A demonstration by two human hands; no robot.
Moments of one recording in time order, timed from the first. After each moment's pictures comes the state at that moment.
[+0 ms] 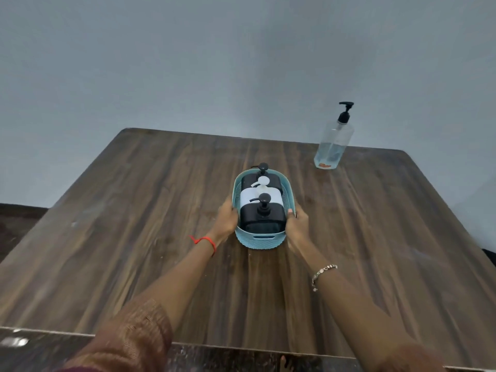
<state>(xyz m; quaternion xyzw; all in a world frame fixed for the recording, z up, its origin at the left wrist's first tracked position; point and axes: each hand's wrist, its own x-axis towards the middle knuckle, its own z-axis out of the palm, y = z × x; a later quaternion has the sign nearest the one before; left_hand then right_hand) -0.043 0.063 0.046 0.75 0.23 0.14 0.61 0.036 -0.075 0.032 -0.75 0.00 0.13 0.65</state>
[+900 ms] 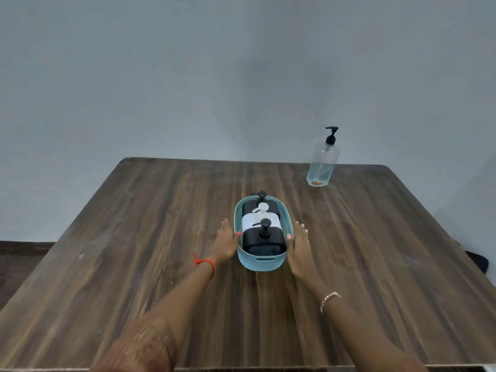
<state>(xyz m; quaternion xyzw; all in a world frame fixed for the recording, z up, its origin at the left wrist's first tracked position) -0.068 0.087 0.049 0.86 0.24 -0.02 0.45 0.004 -0.100 0.025 -0.89 -0.19 0.07 0.42</state>
